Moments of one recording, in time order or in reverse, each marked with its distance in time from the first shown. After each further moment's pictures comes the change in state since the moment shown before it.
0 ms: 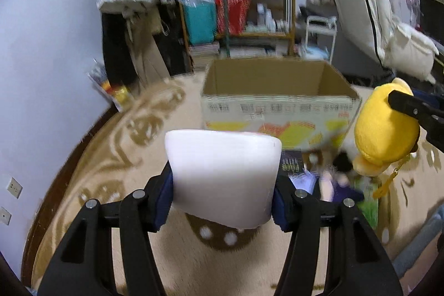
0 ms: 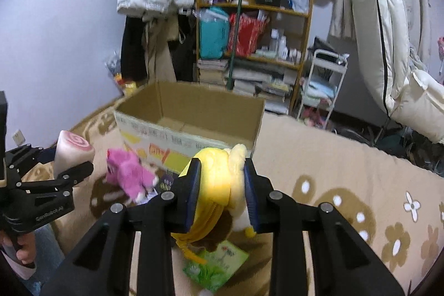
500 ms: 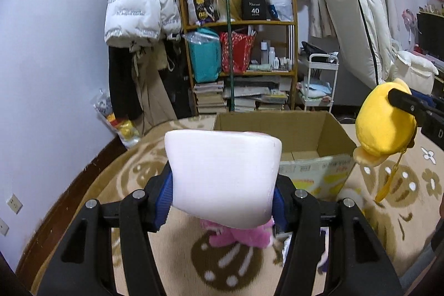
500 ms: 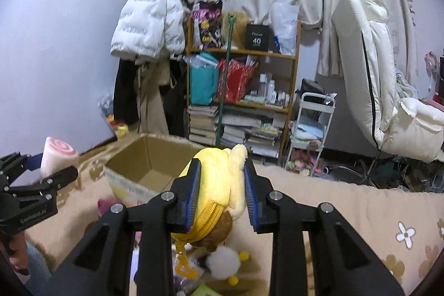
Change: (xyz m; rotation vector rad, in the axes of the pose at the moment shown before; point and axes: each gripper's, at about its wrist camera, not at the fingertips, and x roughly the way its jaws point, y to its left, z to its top) left arm -0.009 0.002 0.045 0.001 -0.166 0.018; right arm -0.014 -0.018 0.039 0.015 -0.229 -0.048
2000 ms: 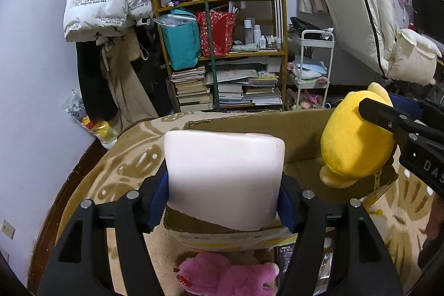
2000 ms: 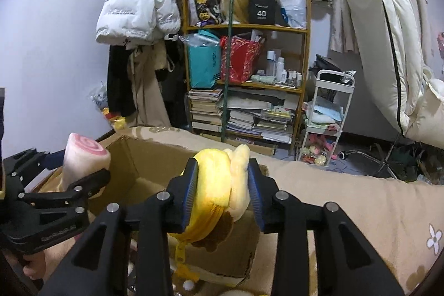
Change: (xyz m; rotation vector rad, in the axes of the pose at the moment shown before) left arm 0.126 -0.024 0.030 0.075 0.106 -0.072; right arm 0.118 -0.003 0.001 0.026 0.114 0.045
